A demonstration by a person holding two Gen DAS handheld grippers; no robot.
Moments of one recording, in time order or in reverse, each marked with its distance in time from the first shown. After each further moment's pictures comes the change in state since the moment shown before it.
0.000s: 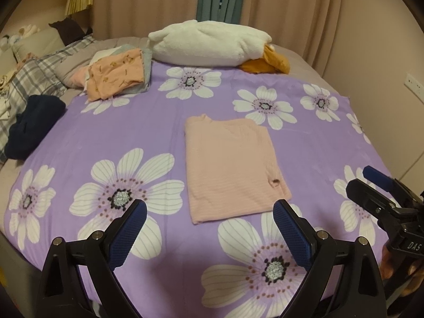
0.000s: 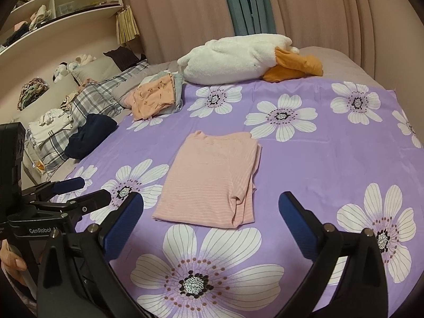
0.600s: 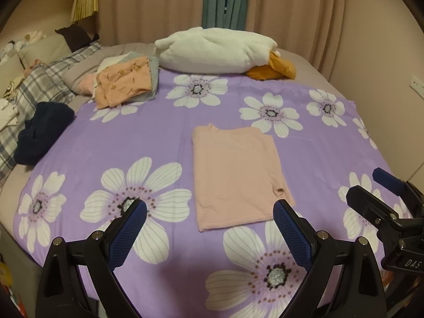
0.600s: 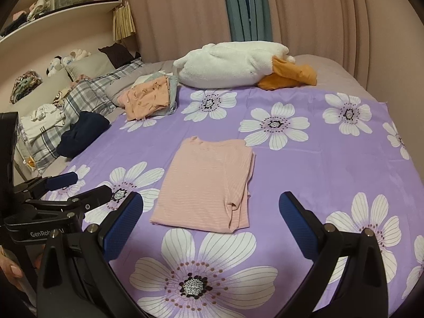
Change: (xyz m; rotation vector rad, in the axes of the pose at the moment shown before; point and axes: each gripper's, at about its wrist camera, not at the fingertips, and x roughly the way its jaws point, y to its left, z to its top) left arm -0.006 -0.006 0.008 0.003 -0.029 0.049; right arm -0.006 0.019 0.010 -0.046 0.002 -0.095
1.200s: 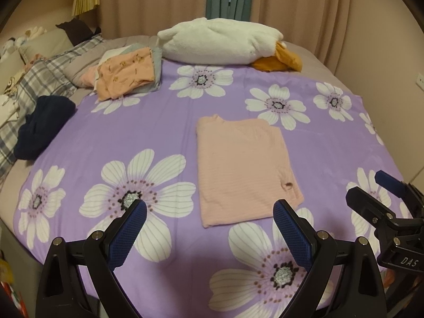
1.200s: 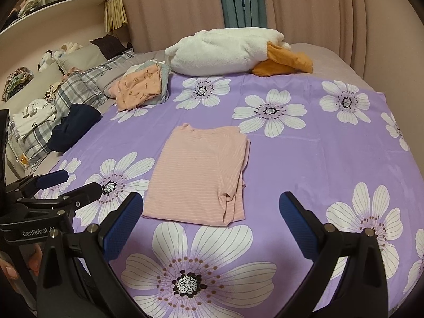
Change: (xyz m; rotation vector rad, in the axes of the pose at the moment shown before) left arm 0.011 0.003 -0.003 -0.005 0.039 0.020; right arm 0.019 -0.006 -0.005 0.021 0.058 -0.010
